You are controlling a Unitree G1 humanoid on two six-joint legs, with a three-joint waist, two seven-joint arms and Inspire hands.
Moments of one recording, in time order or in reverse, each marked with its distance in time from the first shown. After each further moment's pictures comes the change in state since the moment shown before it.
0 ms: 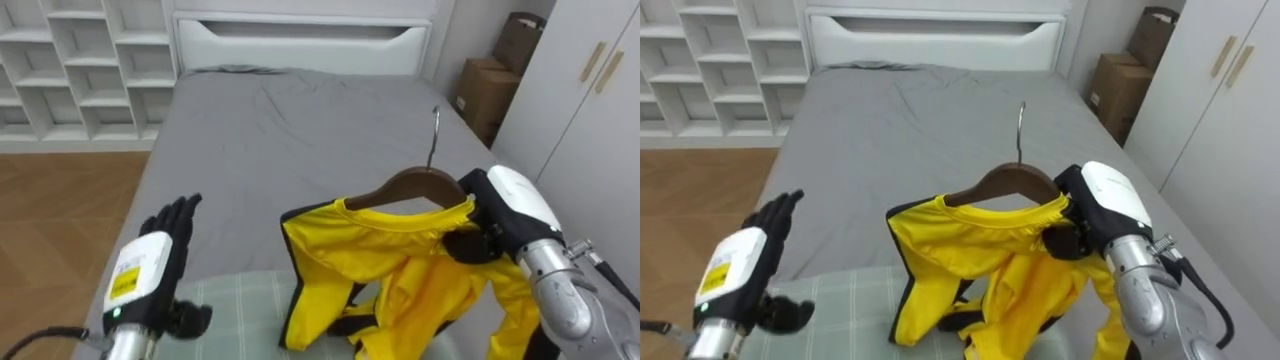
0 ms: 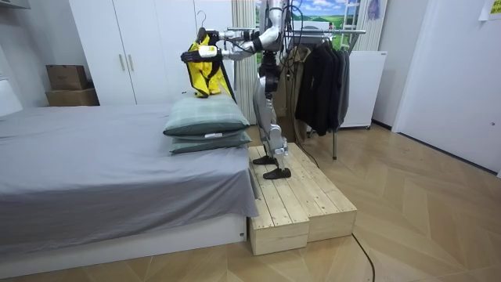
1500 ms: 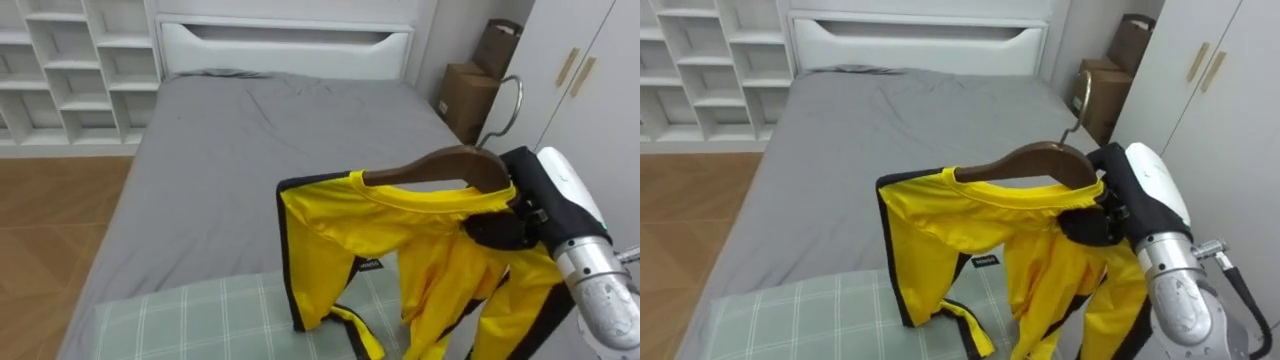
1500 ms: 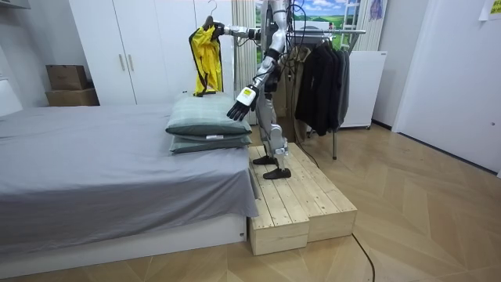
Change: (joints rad) left arm 0.160 -0.091 0.140 0.551 -0.207 0.048 -0.136; right arm 0.122 -0.001 -0.096 -0.282 0.173 0.082 0.042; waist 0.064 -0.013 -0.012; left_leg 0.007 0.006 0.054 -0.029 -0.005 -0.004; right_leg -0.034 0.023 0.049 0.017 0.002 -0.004
